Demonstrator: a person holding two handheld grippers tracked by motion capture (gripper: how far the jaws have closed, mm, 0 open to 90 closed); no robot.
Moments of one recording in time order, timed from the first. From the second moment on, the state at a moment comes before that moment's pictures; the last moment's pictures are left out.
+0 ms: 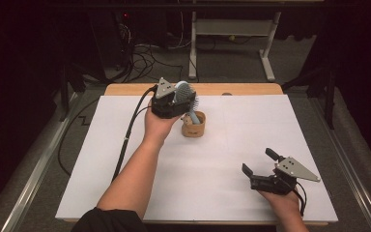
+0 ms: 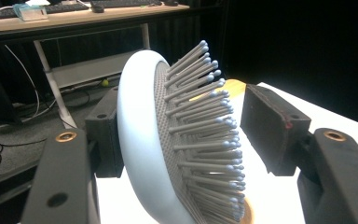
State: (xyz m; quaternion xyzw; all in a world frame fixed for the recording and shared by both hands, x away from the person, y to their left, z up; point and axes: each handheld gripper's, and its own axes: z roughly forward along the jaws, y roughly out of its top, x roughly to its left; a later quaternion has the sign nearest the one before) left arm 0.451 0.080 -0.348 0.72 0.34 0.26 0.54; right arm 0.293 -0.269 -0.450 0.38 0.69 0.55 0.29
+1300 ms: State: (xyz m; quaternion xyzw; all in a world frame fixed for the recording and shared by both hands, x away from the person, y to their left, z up) left arm 0.458 0.100 -0.360 0.72 0.35 0.25 0.55; right arm 0.293 -0.269 -0.451 0.38 0.69 0.55 0.29
